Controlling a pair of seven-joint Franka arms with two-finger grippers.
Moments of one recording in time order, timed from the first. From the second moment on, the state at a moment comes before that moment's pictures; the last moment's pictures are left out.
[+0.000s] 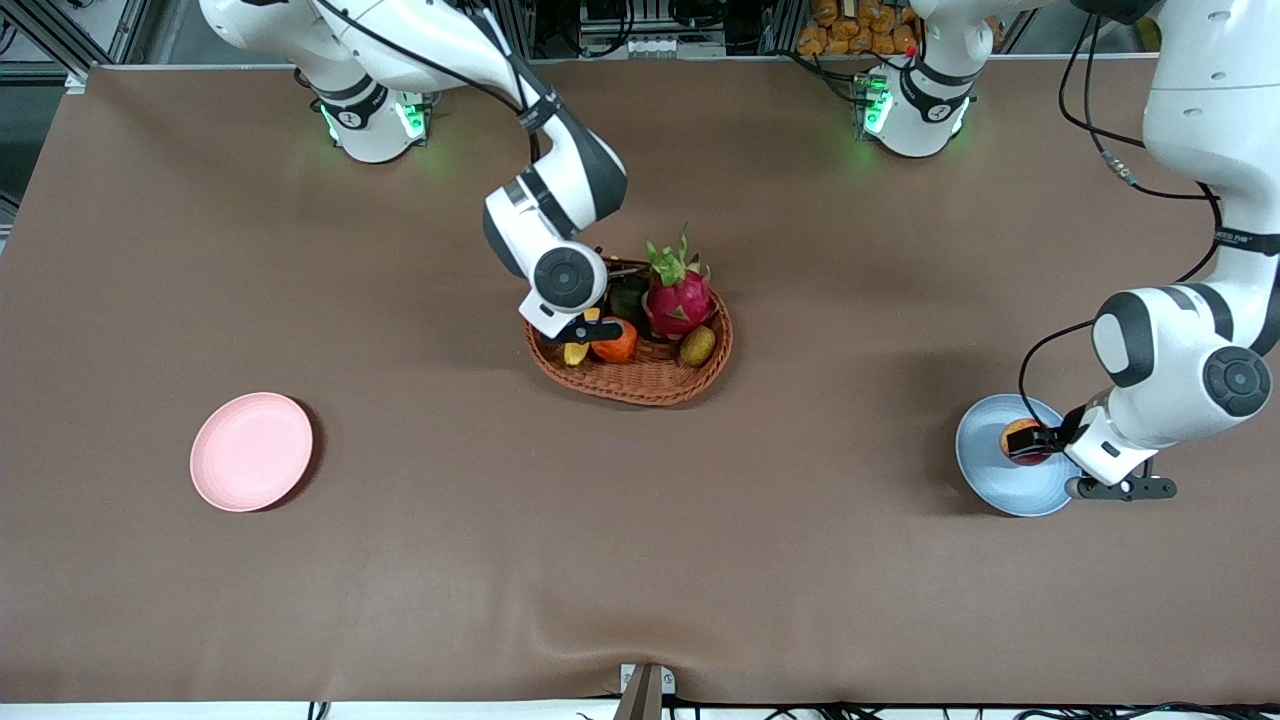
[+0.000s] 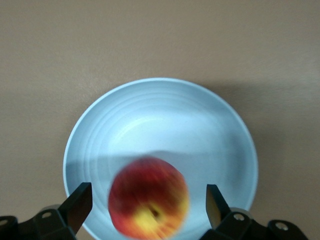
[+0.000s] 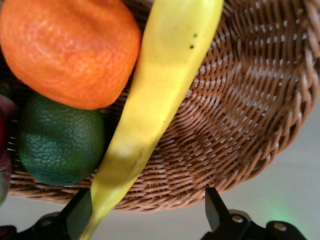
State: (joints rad) left arm 0.16 0.55 -0.07 -1.75 0.03 2.32 0.09; right arm 0.77 0.57 -0.02 -1.73 0.28 1.89 0.52
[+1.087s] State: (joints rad) left arm 0.15 0.07 -0.20 -1.63 0.03 1.76 -0.16; right arm 0.82 0.60 -0.02 -1.67 0.26 1.90 0.60
